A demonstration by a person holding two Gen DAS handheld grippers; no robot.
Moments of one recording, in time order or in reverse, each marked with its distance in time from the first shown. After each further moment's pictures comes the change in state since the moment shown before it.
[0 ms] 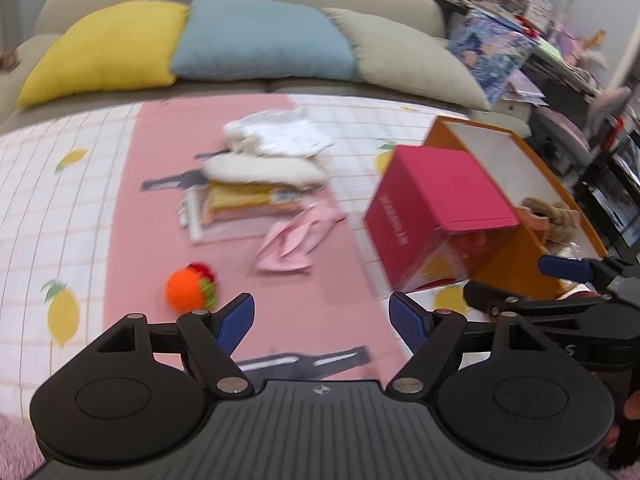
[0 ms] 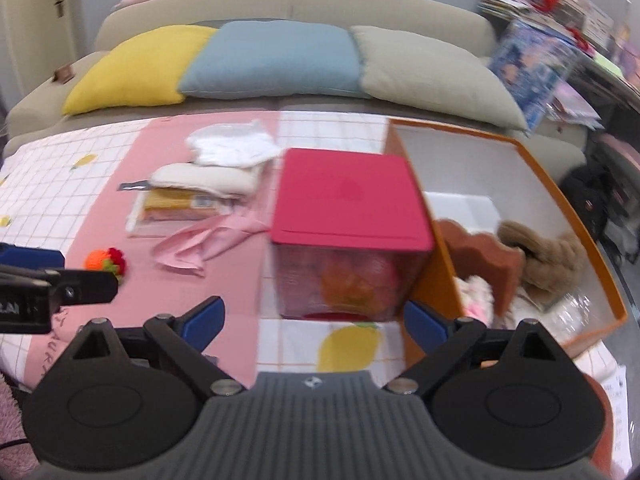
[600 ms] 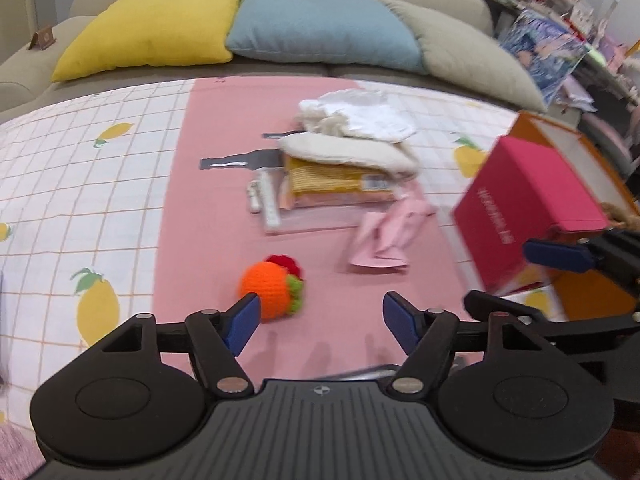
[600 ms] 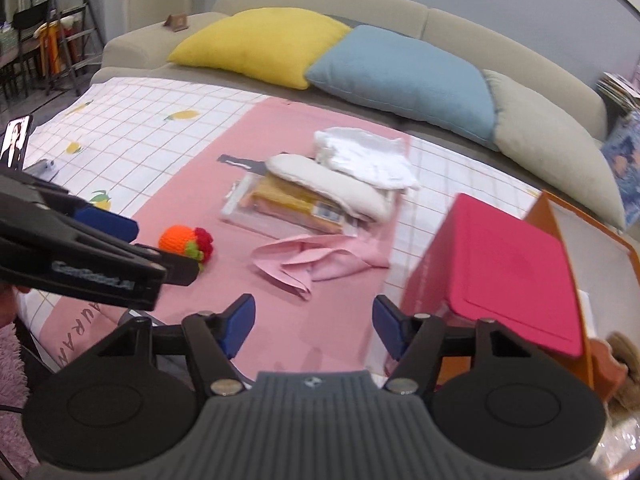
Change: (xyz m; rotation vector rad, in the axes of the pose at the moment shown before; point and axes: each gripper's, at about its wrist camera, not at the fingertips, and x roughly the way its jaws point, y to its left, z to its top) left arm 0.041 0.062 -0.006 -0.031 0.005 0.107; right arm 0.043 0.081 0.010 -0.306 -0.035 0.177
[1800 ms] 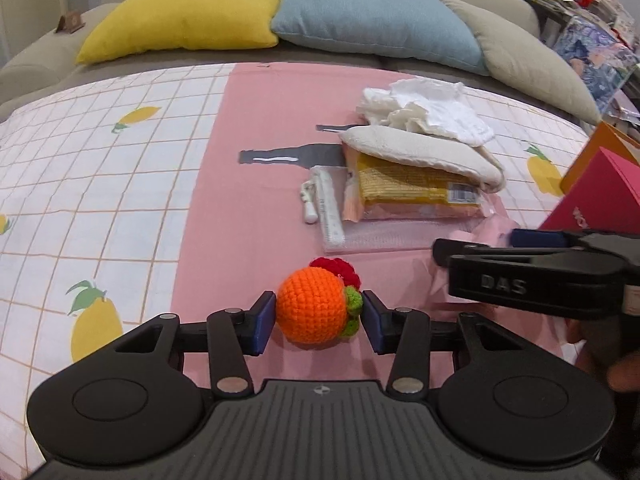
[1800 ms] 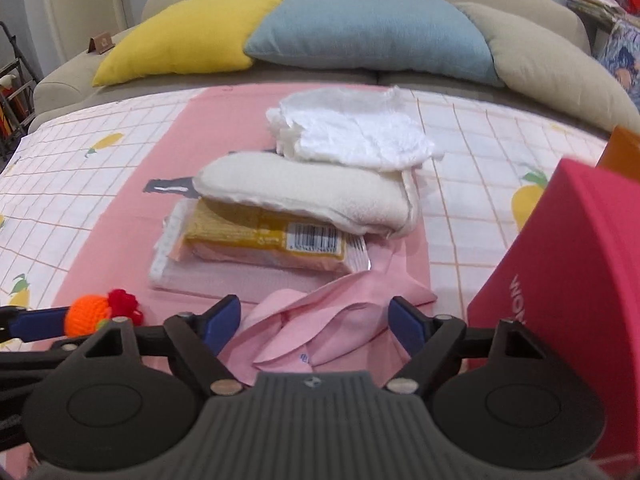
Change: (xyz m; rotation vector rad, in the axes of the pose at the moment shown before) left arm 0.059 0.028 0.010 -0.057 -0.013 0.077; right arm 0.138 -0.013 0.029 0.269 0.052 -0.013
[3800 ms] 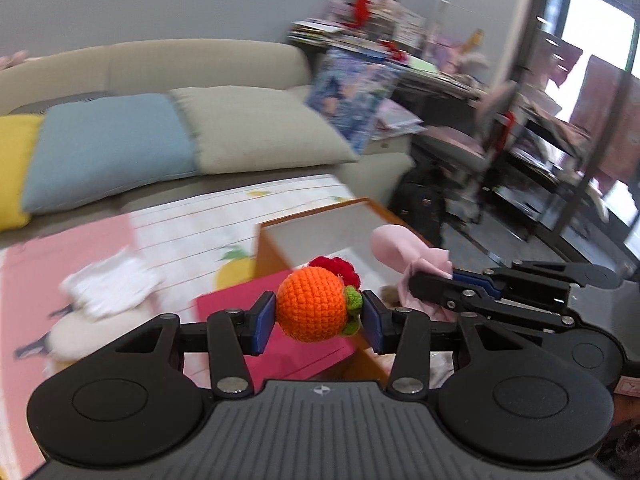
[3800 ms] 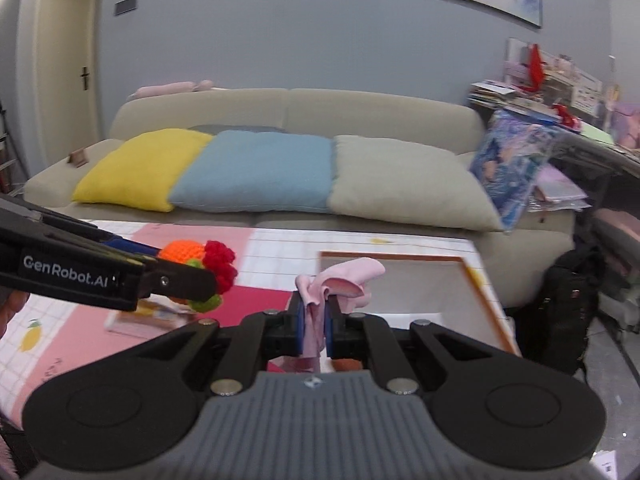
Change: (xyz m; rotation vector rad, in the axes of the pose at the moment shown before) left arm -0.124 -0.230 0.067 0.346 -0.167 -0.479; right arm -0.267 -0.179 -0.025 0.016 -0.345 -0.142
